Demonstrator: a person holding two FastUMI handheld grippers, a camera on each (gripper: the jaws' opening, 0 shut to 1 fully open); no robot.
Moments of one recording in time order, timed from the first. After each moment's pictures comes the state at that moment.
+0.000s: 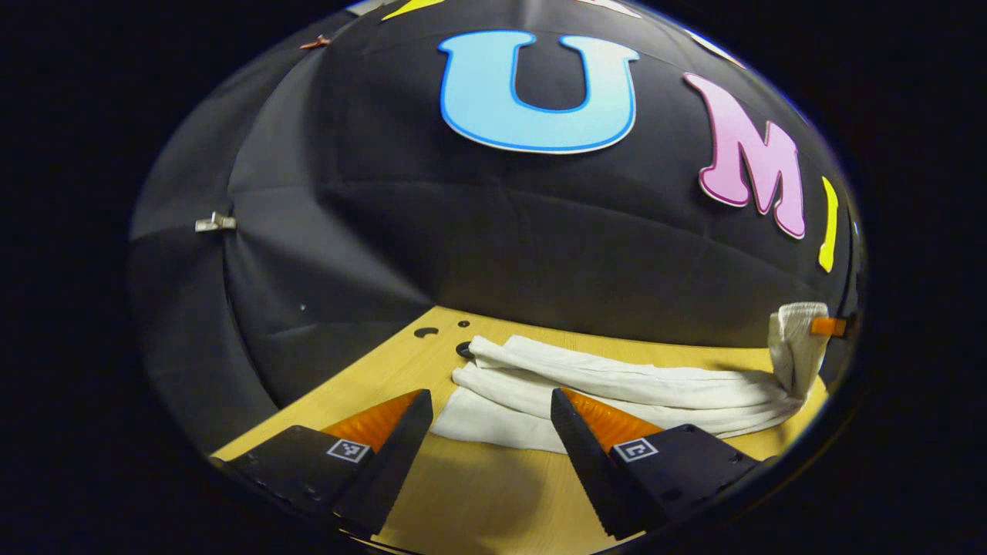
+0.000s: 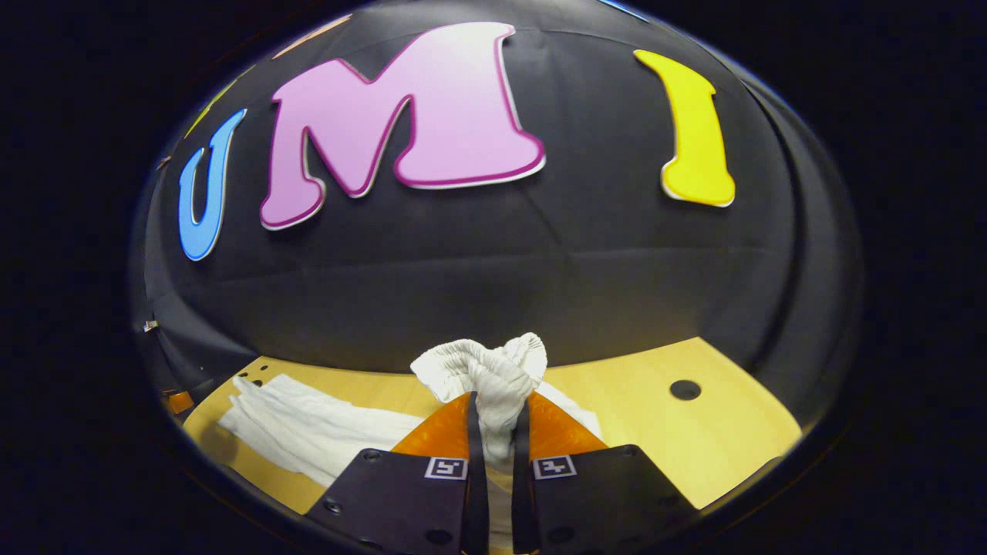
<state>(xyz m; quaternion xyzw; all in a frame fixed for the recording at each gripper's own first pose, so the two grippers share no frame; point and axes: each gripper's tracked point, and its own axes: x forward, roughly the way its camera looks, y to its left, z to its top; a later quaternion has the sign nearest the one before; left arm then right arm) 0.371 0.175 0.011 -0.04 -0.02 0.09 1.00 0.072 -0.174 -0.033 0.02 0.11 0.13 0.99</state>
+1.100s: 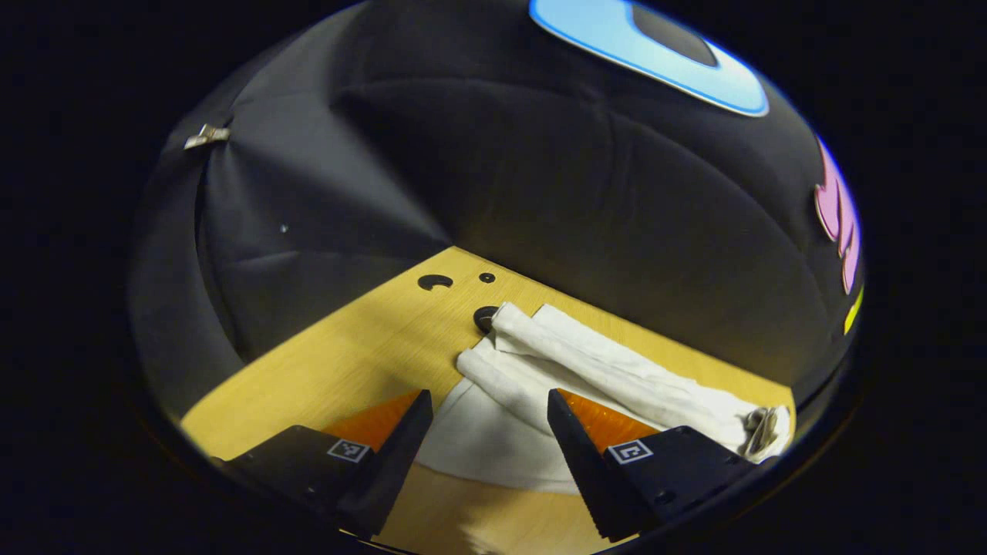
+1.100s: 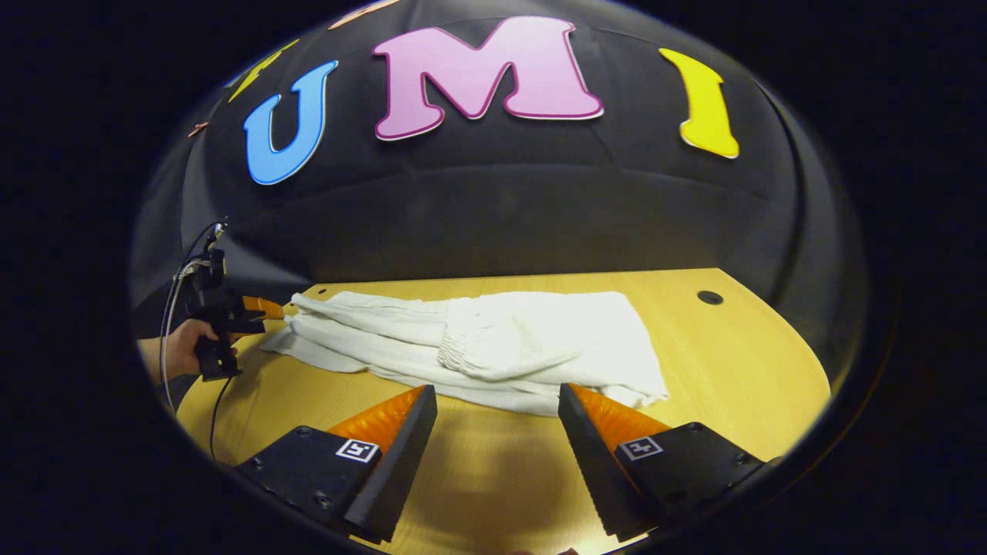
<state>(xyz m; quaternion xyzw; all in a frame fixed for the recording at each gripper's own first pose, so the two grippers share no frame) 0.497 0.228 -0.013 -0.15 0.08 0.10 0.98 -0.115 -0.201 -0.096 0.00 0.19 0.16 0.97</state>
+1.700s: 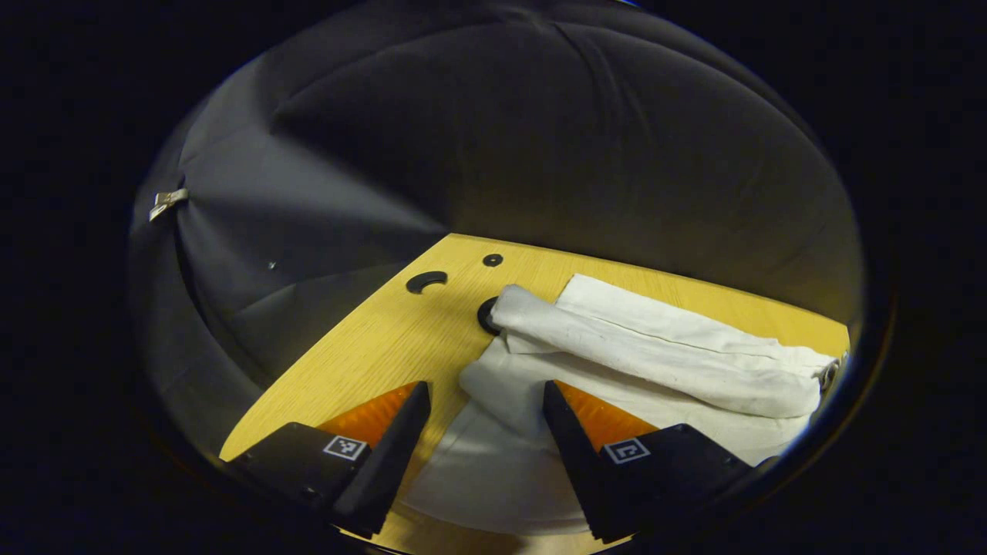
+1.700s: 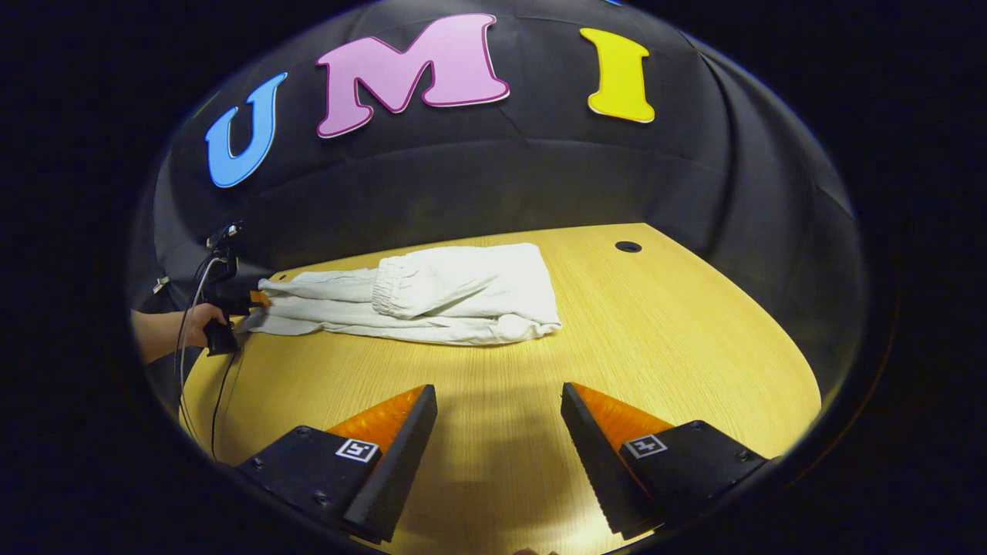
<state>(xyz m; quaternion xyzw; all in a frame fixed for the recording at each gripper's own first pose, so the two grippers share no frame) 0.540 0.238 -0.039 0.01 0.15 0.13 0.98 -0.156 -0.279 -0.118 0.01 0.24 0.09 0.97</state>
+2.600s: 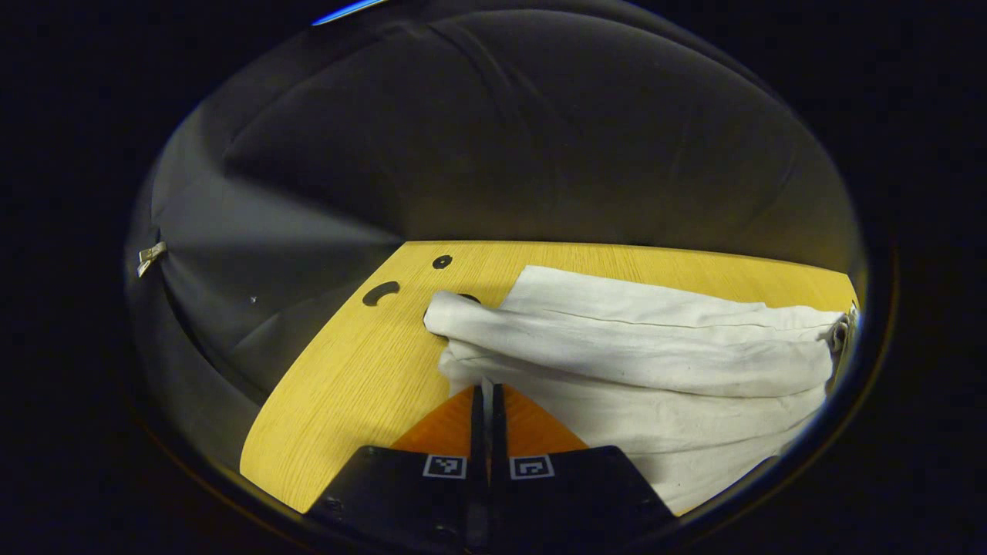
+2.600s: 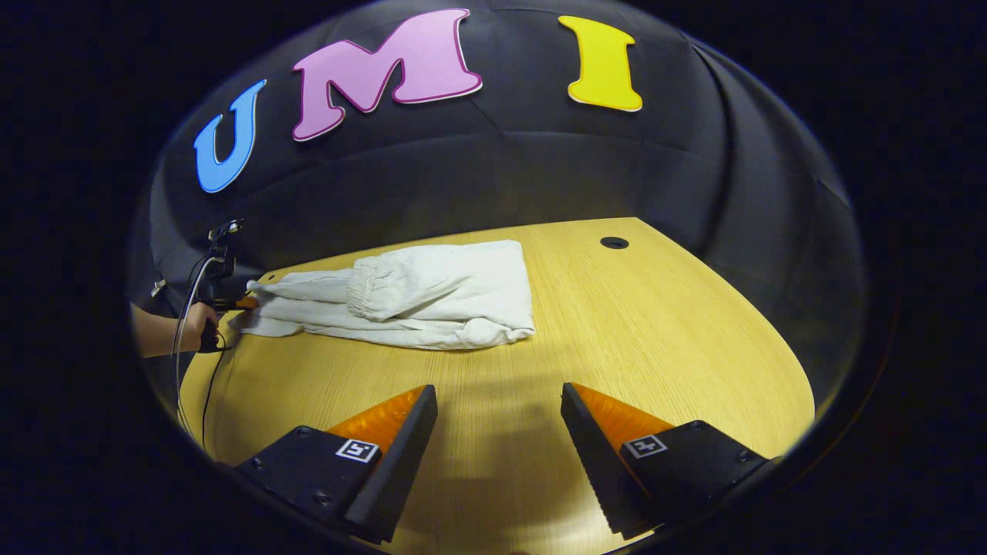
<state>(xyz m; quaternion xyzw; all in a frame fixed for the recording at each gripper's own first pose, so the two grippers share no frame) 0.547 0.205 -0.041 0.09 0.17 0.12 0.97 -0.131 -0.328 -0.114 0.02 0.25 0.09 0.96</state>
